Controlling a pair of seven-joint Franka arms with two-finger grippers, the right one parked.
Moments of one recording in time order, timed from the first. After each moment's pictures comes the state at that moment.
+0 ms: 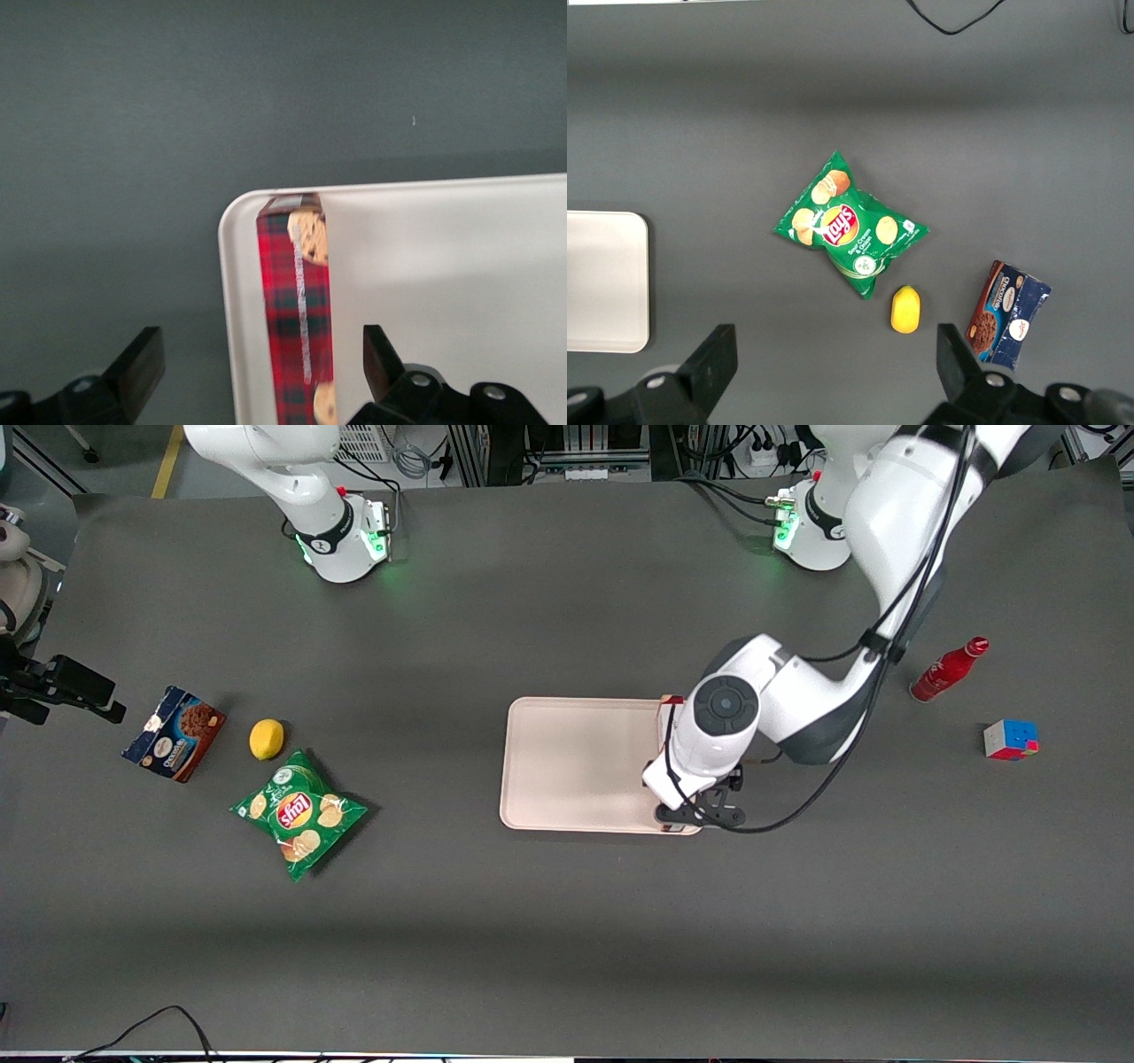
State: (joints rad) arm -0.06 0.60 -0.58 -1.63 0.40 2.10 -0.68
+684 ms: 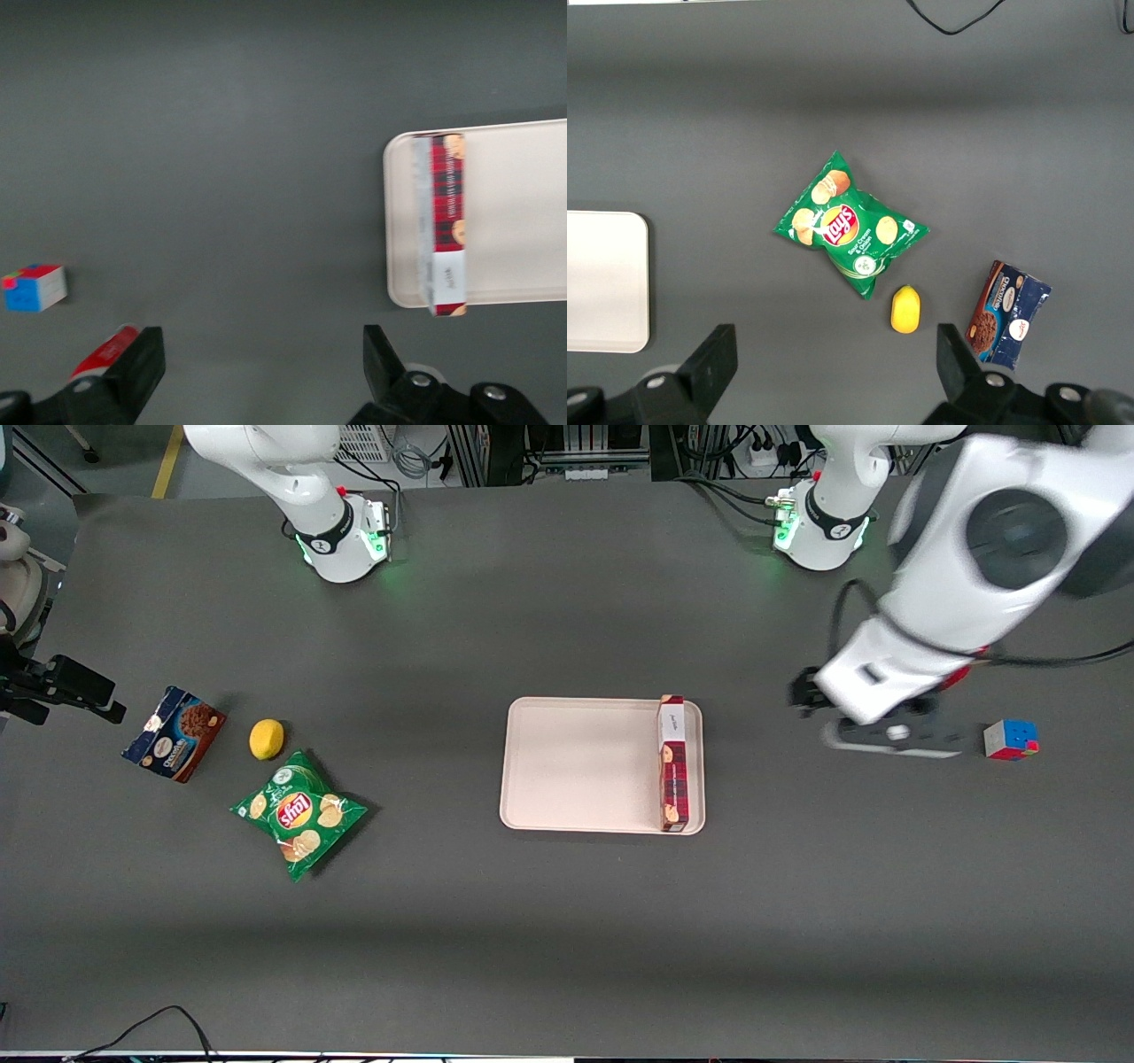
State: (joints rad) arm -0.04 0.12 -0.29 -1.60 0.10 1.65 -0.23
